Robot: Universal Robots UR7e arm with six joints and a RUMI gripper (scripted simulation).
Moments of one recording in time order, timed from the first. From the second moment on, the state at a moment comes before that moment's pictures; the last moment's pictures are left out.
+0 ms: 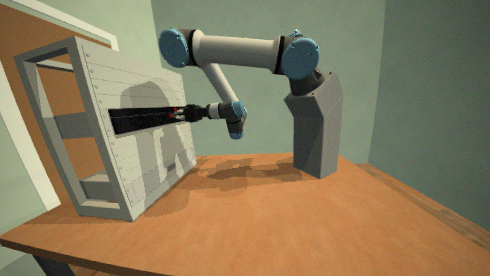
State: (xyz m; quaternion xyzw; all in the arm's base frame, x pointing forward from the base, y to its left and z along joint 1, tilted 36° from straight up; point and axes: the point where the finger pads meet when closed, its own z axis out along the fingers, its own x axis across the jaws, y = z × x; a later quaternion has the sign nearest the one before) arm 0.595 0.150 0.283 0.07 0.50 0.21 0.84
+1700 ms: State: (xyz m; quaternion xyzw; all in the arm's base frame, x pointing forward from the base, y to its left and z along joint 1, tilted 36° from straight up) arm 0.603 0.151 0.288 0.07 0.50 0.21 0.84
